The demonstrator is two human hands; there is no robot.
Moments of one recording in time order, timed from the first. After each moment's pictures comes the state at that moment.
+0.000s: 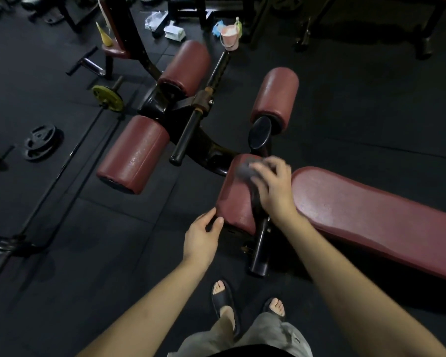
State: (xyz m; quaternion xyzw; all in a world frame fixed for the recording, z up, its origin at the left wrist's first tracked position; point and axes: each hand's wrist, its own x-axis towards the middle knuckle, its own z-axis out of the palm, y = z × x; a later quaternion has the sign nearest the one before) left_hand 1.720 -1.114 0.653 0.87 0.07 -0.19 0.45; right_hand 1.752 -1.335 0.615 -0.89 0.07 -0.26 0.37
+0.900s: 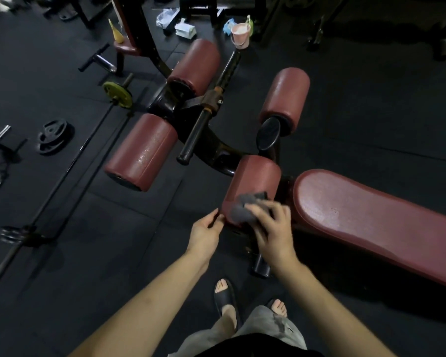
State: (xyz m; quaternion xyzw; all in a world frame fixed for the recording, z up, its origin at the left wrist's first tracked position) left_hand 1.727 -1.117 0.650 0.78 0.15 -0.25 0.56; right_hand 1.671 -1.285 0.609 -0.88 0.03 -0.25 0.39
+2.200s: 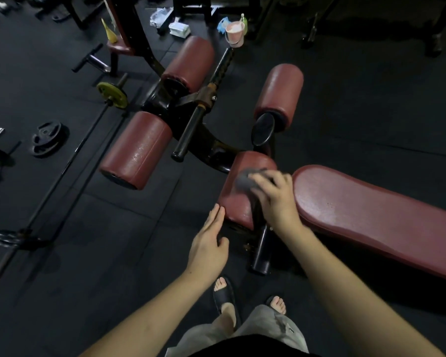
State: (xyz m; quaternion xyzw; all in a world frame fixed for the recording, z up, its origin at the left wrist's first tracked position) left_hand 1.686 -1.114 0.671 0.90 -0.08 -0.21 0.37; right_hand 1.725 -1.325 0.608 -0.90 0.04 -0.26 0.34
